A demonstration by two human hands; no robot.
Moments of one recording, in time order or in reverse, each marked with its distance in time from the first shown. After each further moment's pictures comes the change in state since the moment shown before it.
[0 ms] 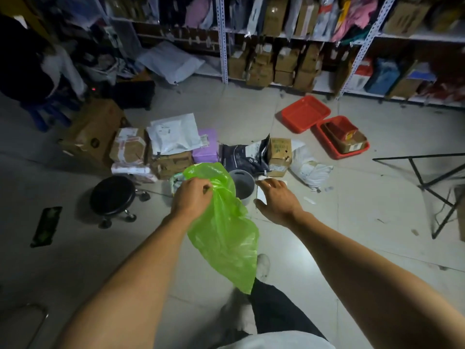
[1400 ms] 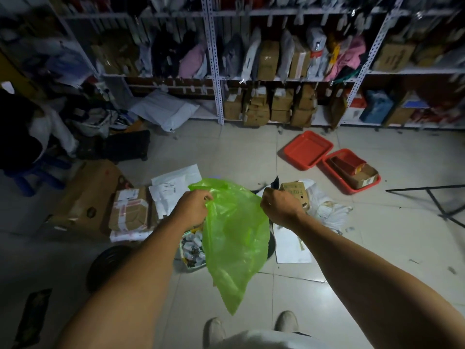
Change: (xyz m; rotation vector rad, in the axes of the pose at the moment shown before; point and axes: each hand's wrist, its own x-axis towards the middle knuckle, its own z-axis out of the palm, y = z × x) left_hand 0.286 -0.076 -0.093 0.072 -0.273 0.056; right_hand 0.269 -0.065 -0.069 0.089 0.112 0.179
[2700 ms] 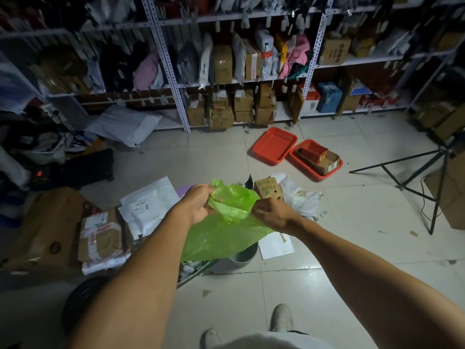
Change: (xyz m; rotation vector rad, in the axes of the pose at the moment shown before) left_hand 0.025 0.110 0.018 -1.062 -0.282 -0.354; right_hand -0.050 0.053 -0.024 0.378 -0.104 0.027
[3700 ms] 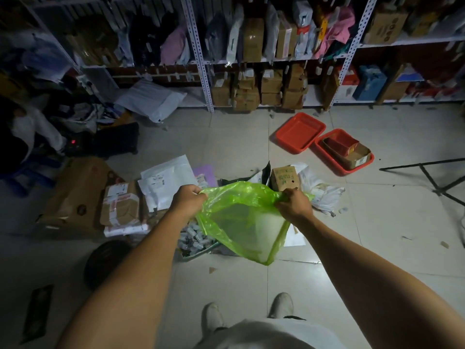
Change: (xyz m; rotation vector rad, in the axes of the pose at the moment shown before) left_hand 0.012 -0.055 -0.042 0.582 0.404 0.155; right_hand 0.025 0.044 0.012 0.058 0.241 0.331
